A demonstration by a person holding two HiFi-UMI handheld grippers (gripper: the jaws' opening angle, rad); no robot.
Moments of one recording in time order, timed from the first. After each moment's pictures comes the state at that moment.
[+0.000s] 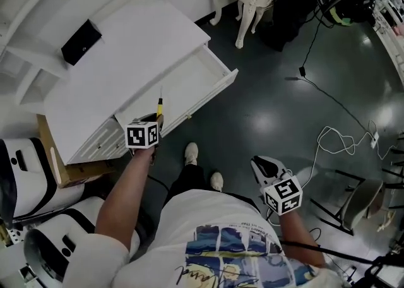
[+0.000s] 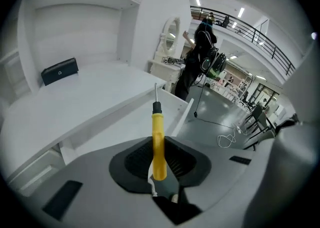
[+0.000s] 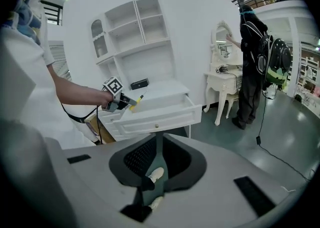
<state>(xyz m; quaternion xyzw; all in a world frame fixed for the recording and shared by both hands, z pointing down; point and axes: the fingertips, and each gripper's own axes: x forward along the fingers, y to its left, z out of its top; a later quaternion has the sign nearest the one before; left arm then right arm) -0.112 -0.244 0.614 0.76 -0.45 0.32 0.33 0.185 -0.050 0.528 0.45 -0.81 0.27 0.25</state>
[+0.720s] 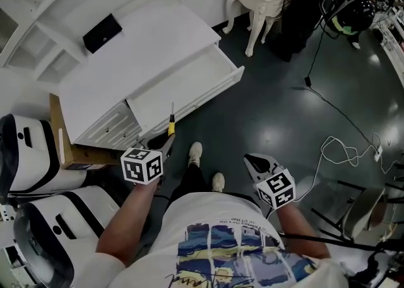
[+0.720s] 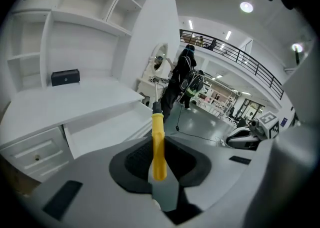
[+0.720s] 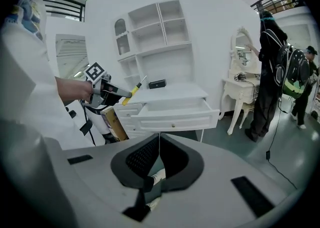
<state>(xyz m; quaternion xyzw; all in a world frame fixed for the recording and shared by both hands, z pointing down) -0.076 -0.088 0.501 0.82 -0.44 0.21 0.31 0.151 -0.003 0.515 0.38 -0.86 0.21 0.25</state>
